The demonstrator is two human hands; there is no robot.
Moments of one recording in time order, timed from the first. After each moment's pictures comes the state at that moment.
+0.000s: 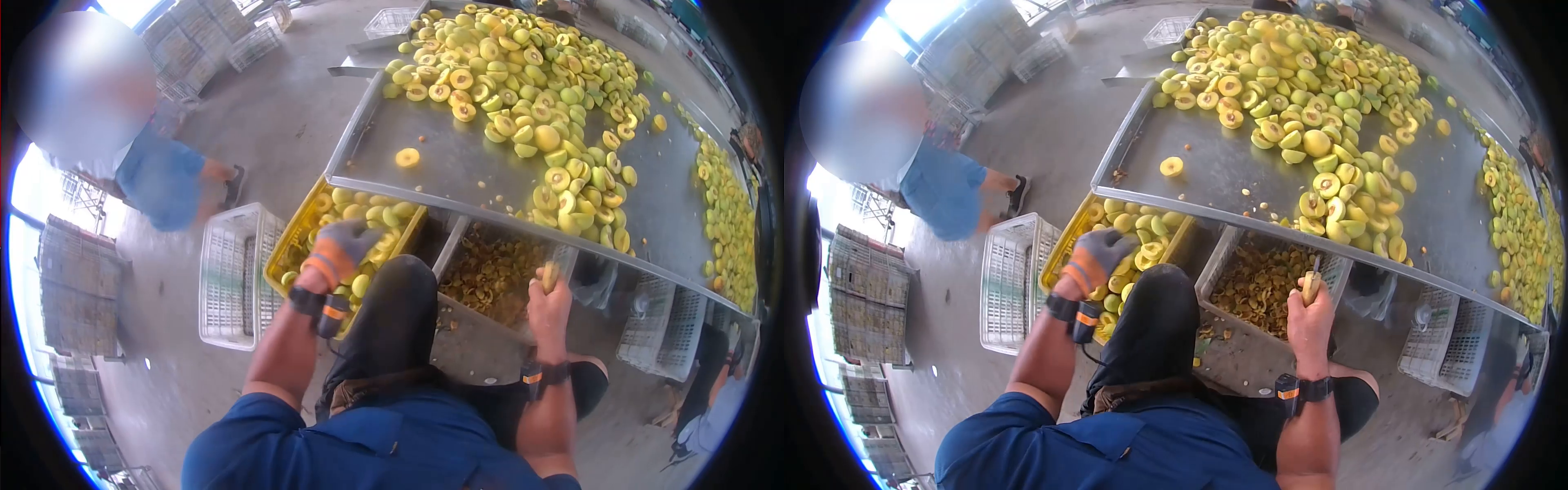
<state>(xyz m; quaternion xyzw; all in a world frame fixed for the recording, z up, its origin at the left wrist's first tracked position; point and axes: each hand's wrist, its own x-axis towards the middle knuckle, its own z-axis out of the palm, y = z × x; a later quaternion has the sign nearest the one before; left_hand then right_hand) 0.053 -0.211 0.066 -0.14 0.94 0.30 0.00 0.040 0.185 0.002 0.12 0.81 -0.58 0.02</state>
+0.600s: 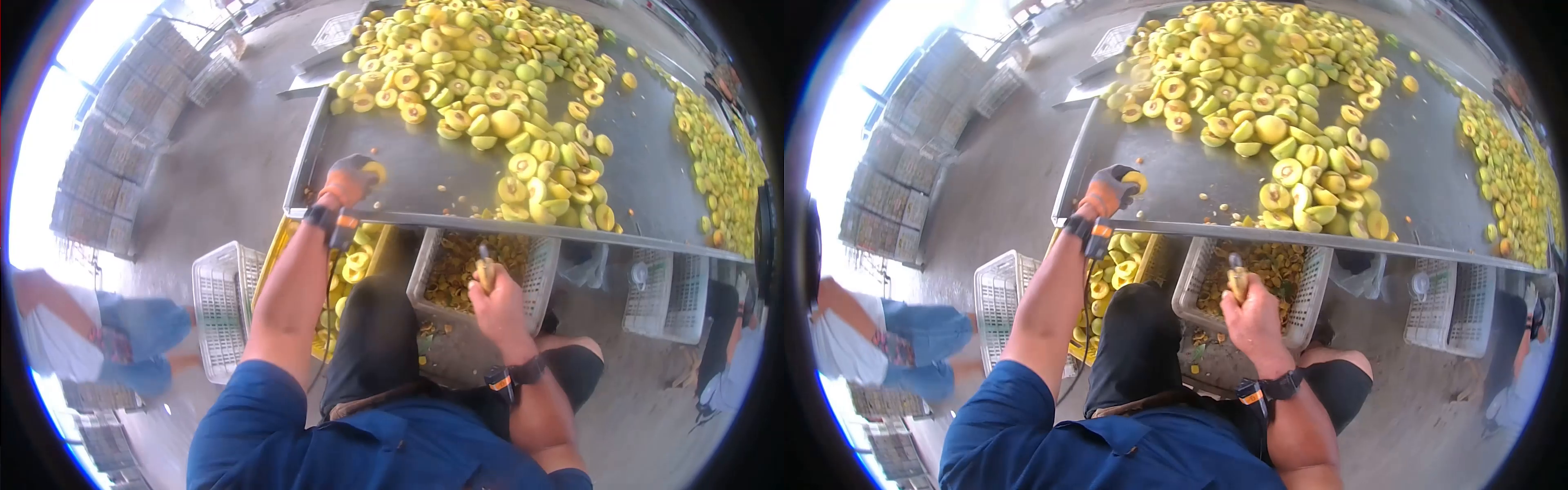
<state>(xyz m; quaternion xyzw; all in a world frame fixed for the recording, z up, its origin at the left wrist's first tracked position) -0.174 -0.217 -0.012 -0.04 0.93 0.36 0.06 0.032 0.141 0.025 0.02 0.82 -0.56 0.05</state>
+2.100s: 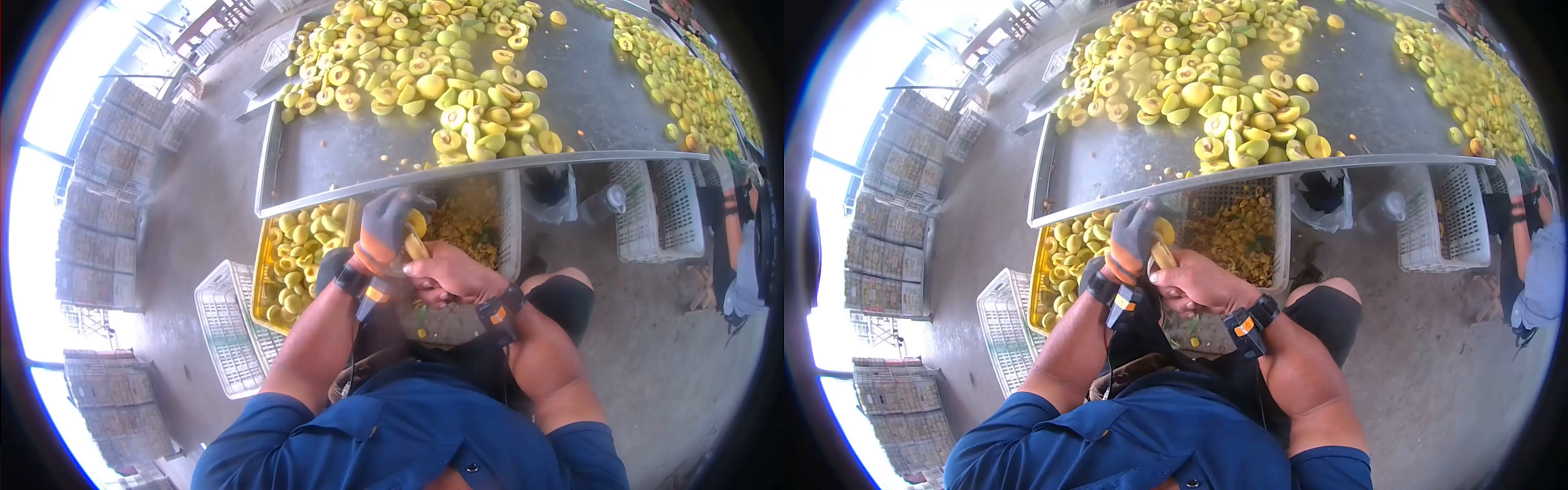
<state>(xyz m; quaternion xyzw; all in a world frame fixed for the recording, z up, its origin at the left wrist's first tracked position) 0.010 -0.007 0.062 0.13 0.80 0.59 -0.01 0.064 0.173 0.066 -0.03 0.39 -0.79 0.48</state>
